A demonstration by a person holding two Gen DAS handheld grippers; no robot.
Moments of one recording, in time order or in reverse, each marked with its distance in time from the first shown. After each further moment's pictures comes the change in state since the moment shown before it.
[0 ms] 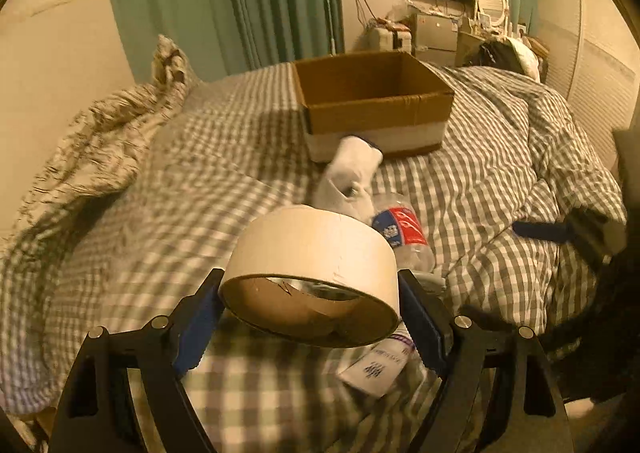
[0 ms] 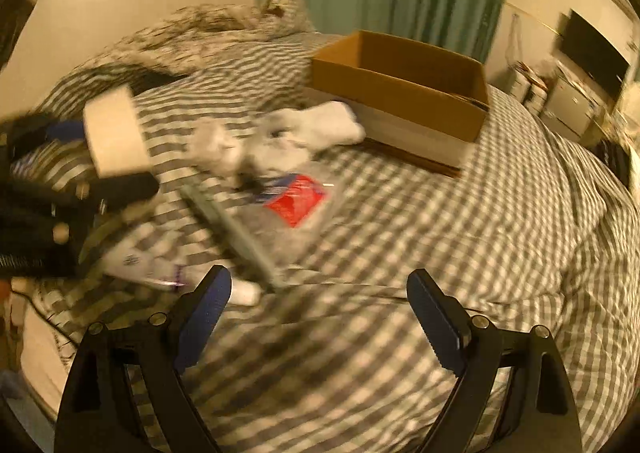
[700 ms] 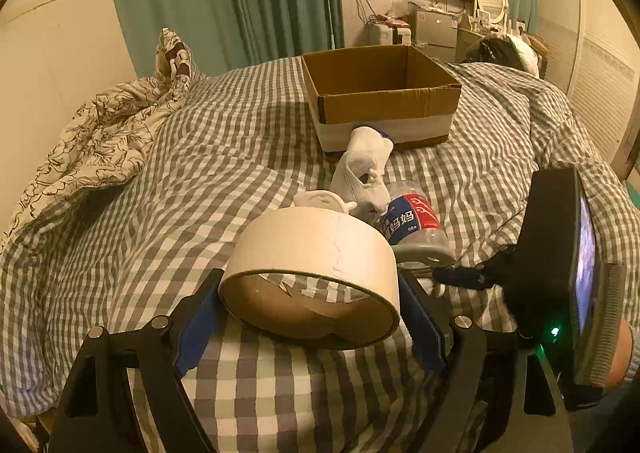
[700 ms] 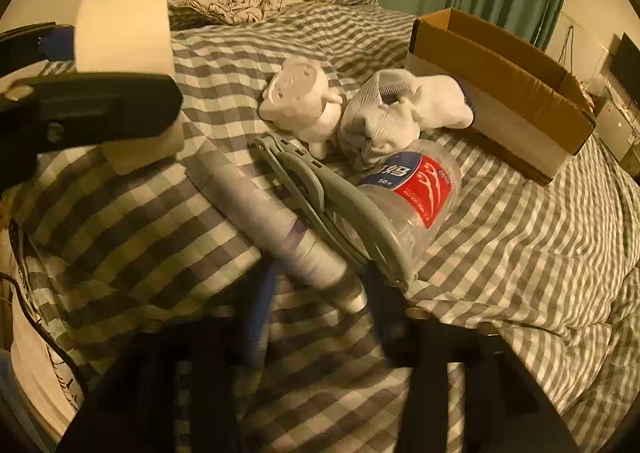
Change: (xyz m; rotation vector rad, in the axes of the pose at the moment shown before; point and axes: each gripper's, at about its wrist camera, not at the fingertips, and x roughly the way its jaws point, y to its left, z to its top) left arm 0.005 0.014 -0.011 0.008 0.020 -0.013; right arm 0.058 0.055 -0.003 -0.111 0.088 0.084
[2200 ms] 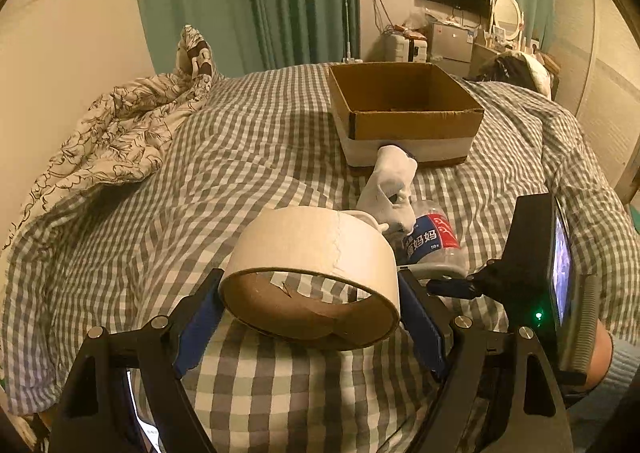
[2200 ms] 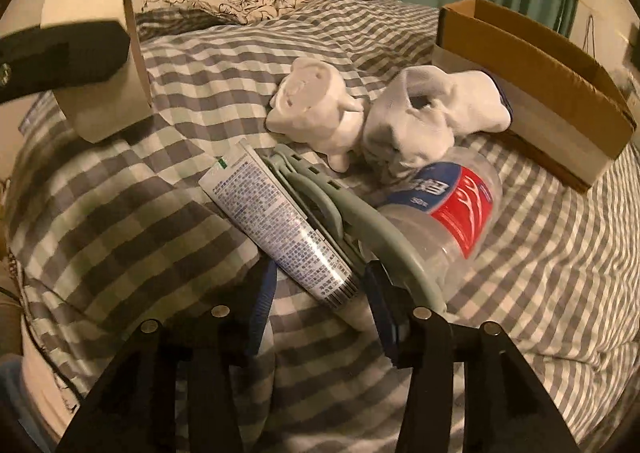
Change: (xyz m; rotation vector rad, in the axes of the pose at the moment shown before) left arm -0.007 0.028 0.009 -0.069 -0.022 0.010; right arm 0.022 -0.011 0.013 0.005 -0.001 0.113
